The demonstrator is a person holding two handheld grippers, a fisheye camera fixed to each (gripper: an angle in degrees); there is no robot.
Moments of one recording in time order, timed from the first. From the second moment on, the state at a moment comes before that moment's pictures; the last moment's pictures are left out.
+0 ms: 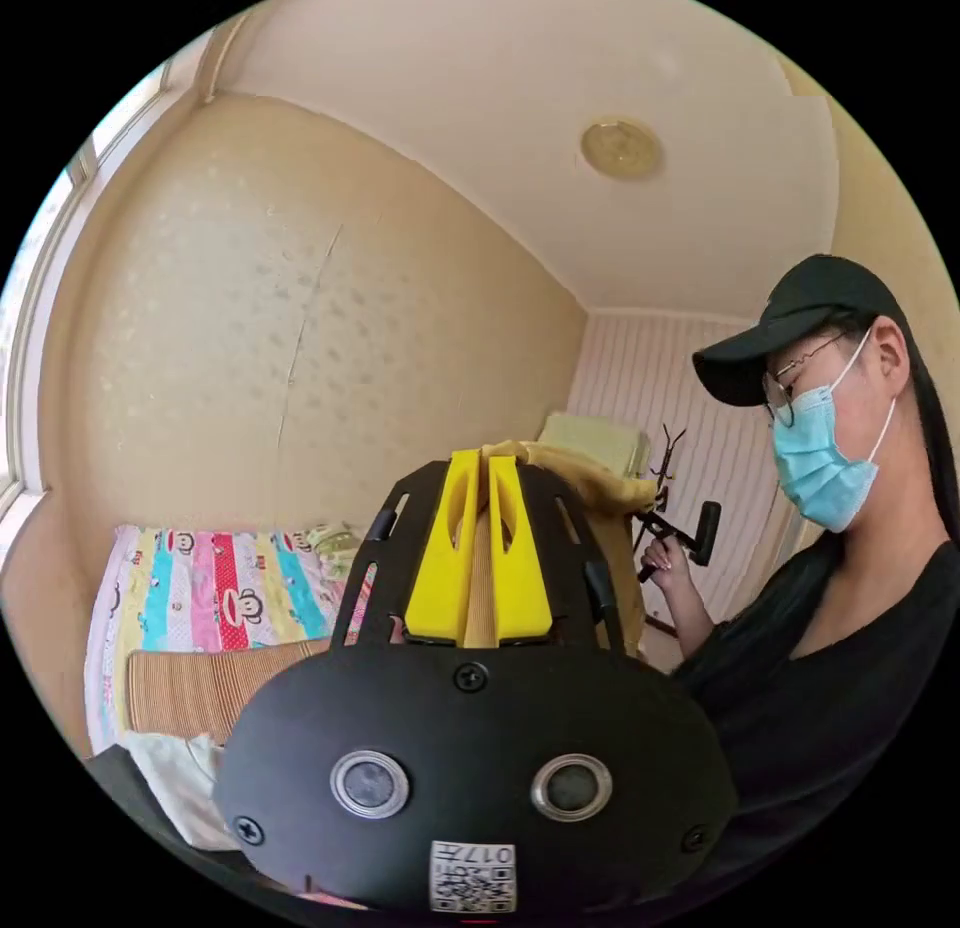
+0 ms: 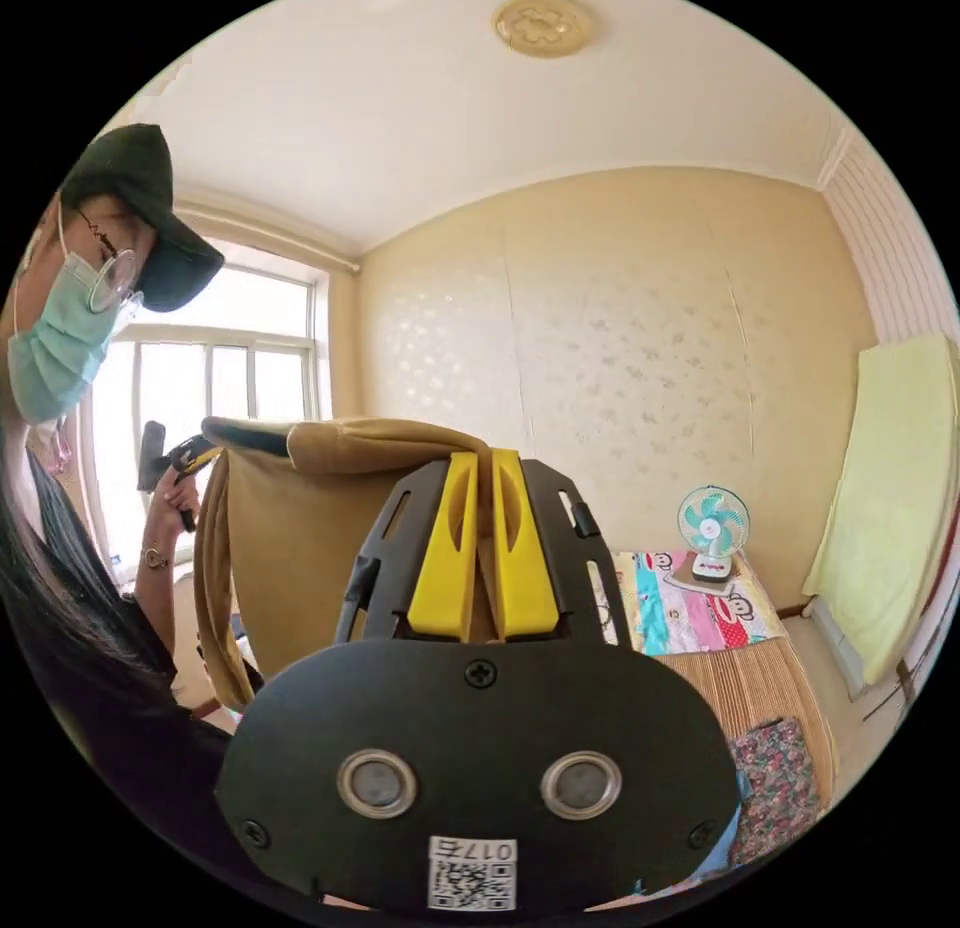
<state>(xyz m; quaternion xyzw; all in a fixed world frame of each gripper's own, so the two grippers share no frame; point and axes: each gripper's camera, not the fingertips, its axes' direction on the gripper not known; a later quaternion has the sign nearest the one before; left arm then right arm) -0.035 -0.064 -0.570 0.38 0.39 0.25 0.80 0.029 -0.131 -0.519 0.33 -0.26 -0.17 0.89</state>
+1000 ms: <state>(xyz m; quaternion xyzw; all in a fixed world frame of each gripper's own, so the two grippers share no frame) -0.008 -0.049 0.038 -0.31 0.24 0.12 0.91 0.224 -0.060 0.065 -0.39 -0.29 0.11 0.87</state>
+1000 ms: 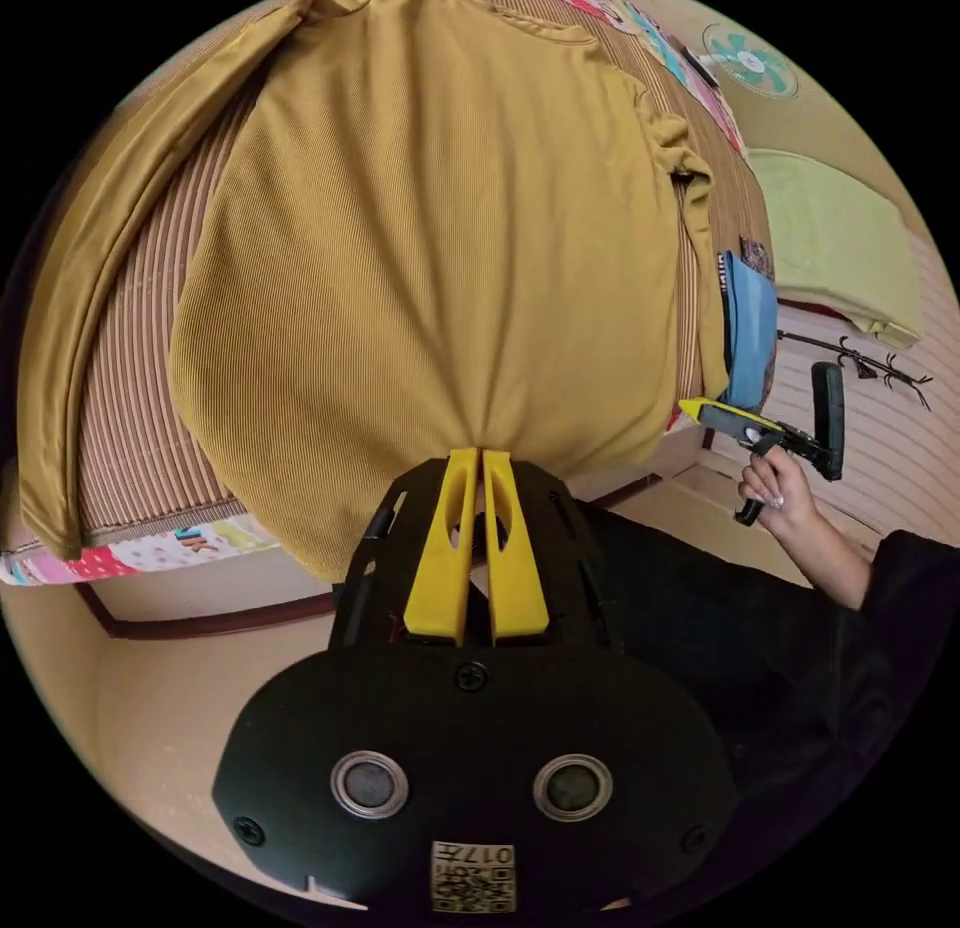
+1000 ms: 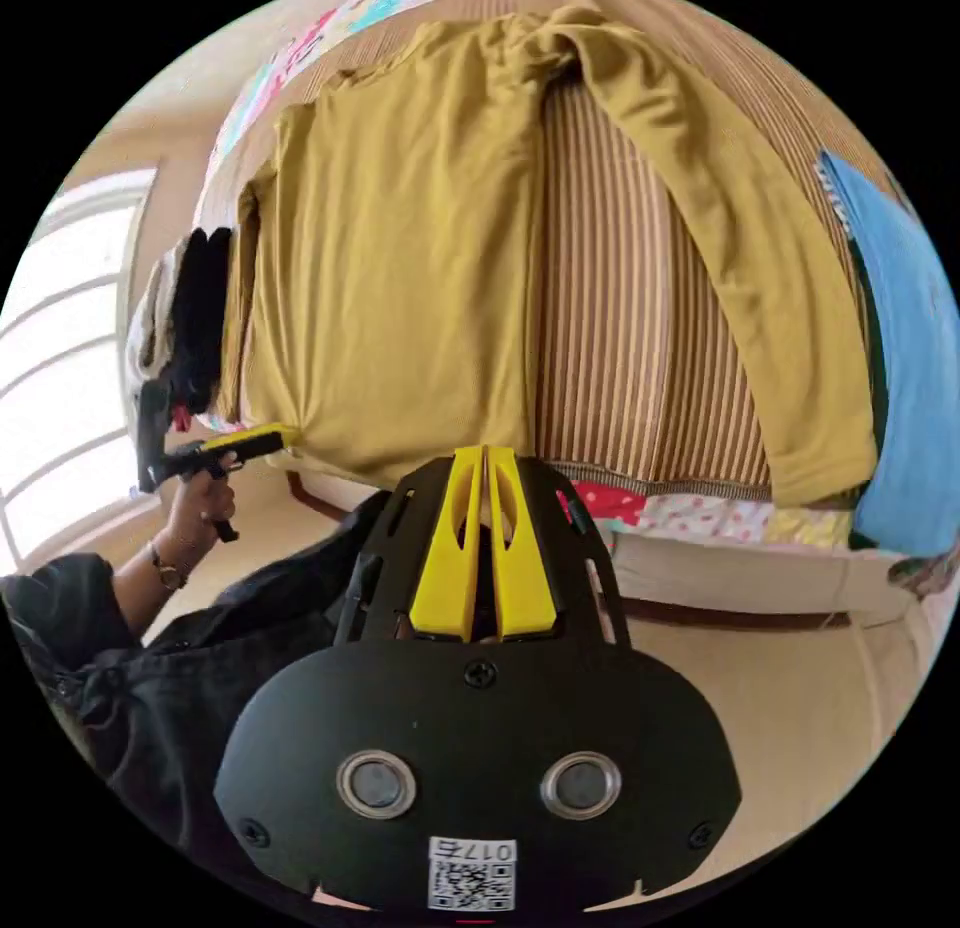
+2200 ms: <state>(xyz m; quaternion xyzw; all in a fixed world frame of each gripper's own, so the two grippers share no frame) -0.356 0.012 0.080 0.07 0.45 -0.67 0.58 -0.039 -0.098 0.070 -0.36 -0.45 -0.07 0.82</state>
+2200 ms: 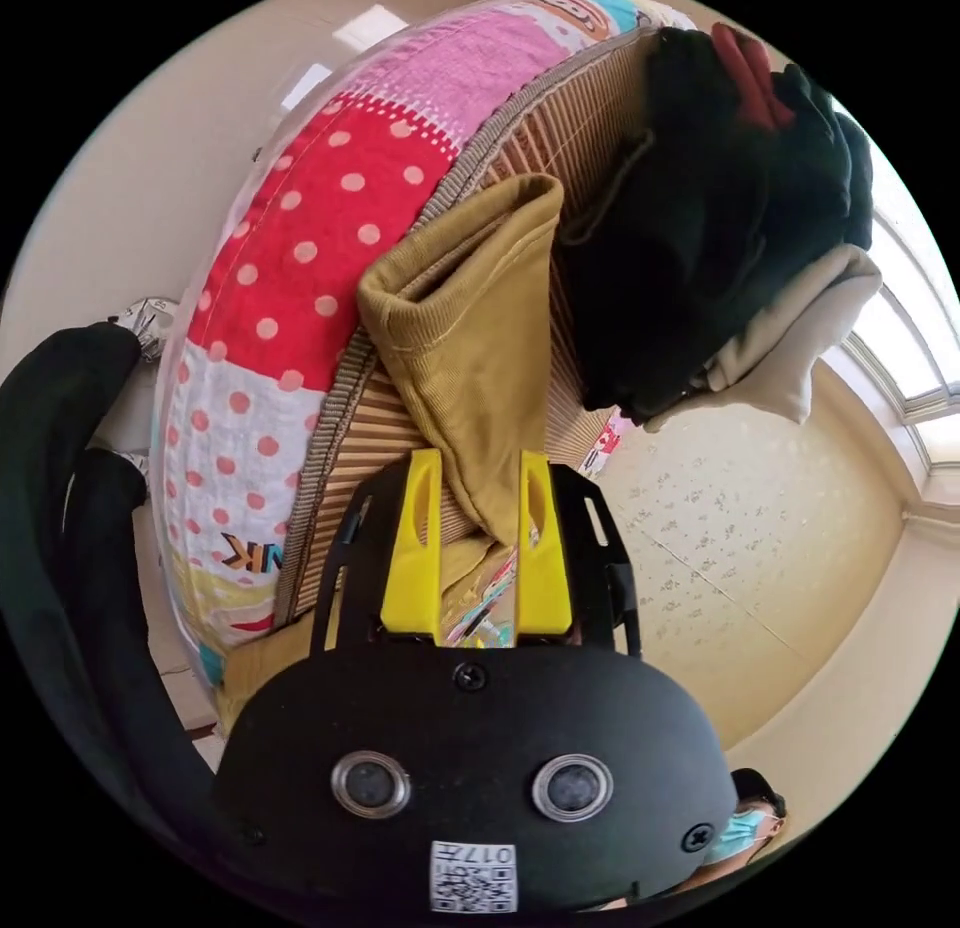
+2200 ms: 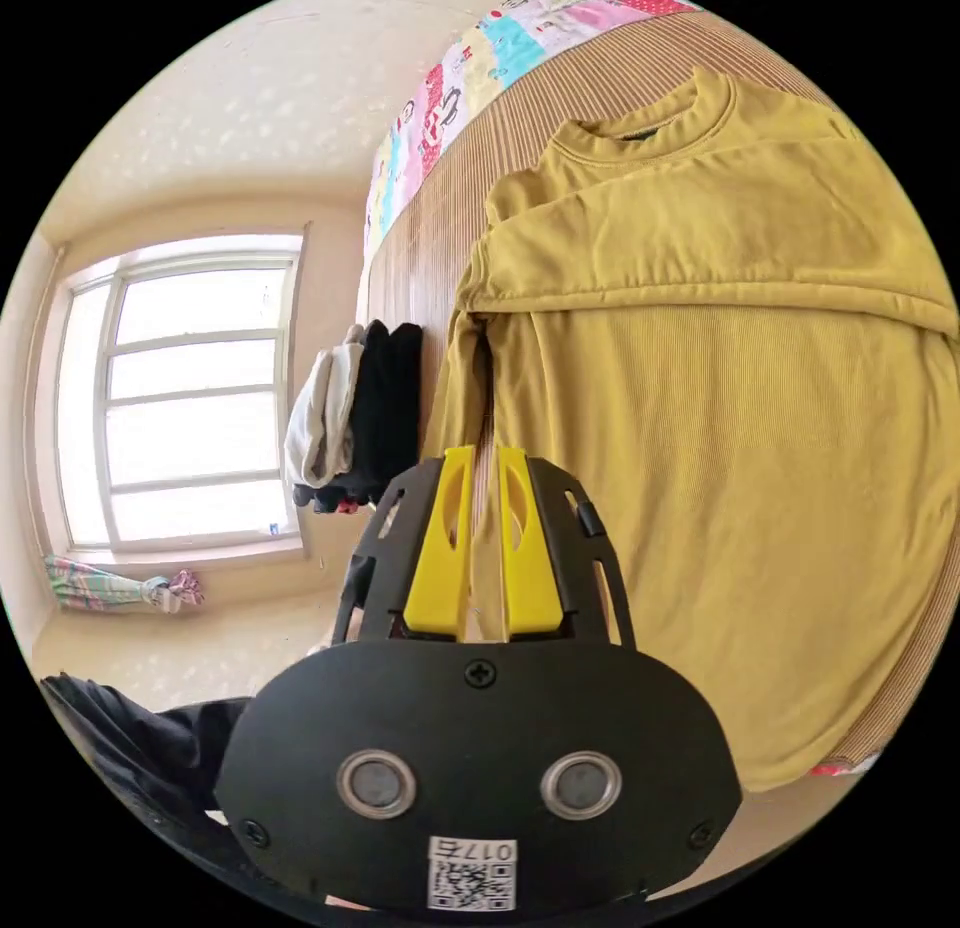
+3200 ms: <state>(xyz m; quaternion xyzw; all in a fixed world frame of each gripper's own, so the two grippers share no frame) -0.048 -0.060 0.012 -0.21 0.23 0.10 0.94 0.252 -0.018 0.027 -0.43 -0.32 0.05 0.84</state>
